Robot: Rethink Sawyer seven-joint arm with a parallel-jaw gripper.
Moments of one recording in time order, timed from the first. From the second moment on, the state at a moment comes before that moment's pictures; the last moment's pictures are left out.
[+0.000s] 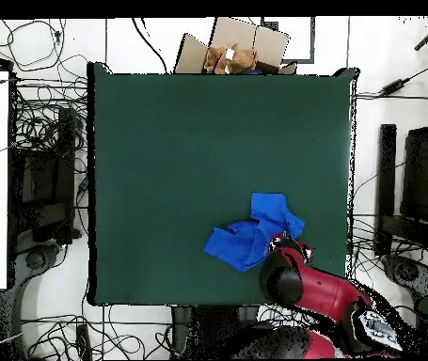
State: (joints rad) arm -0.50 -0.50 -0.20 1.91 -0.33 -0.16 1.73
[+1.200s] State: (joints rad) arm -0.48 -0.38 -0.13 1.70 -0.41 -0.16 1.73
